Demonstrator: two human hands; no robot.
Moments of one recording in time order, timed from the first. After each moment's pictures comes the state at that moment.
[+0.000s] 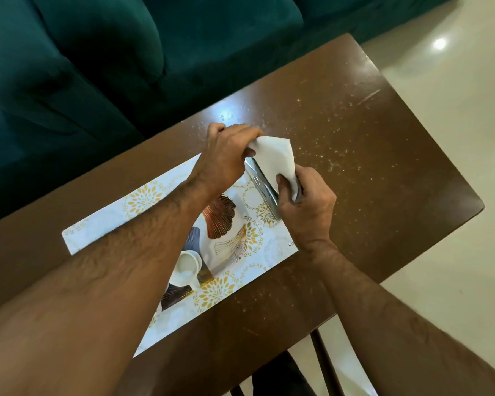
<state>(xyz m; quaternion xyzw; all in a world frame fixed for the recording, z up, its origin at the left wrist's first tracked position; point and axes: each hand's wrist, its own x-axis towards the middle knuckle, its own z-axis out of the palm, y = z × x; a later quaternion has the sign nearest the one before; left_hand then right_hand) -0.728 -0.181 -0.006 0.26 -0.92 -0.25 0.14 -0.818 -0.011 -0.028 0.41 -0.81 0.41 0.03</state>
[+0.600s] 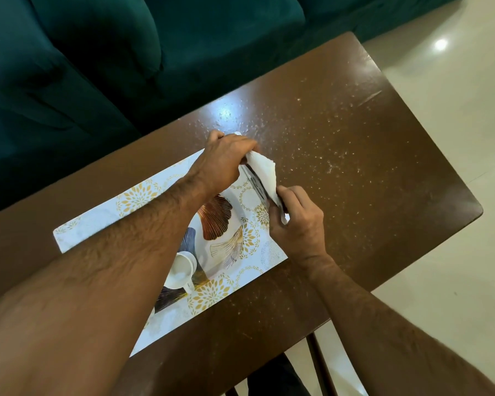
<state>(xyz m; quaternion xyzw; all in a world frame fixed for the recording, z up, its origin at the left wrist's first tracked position) -0.730 -0.190 -0.028 0.25 -0.94 -0.23 0.02 -0.810 0.009 -0.052 0.50 -0.79 0.35 -0.02</state>
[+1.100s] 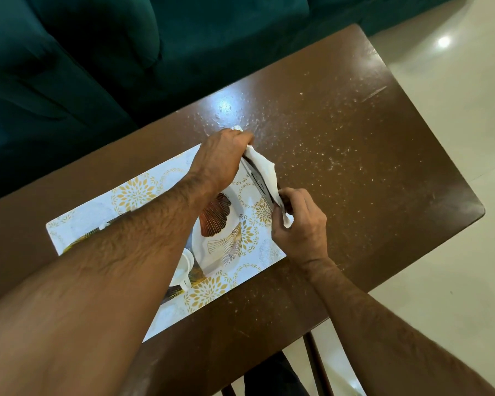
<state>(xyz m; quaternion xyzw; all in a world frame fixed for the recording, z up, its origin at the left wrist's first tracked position) -0.736 -0.185 -0.036 0.31 -0.93 -0.19 0.05 -0.812 0.020 -0.060 0.49 -0.80 0.35 -0.07</state>
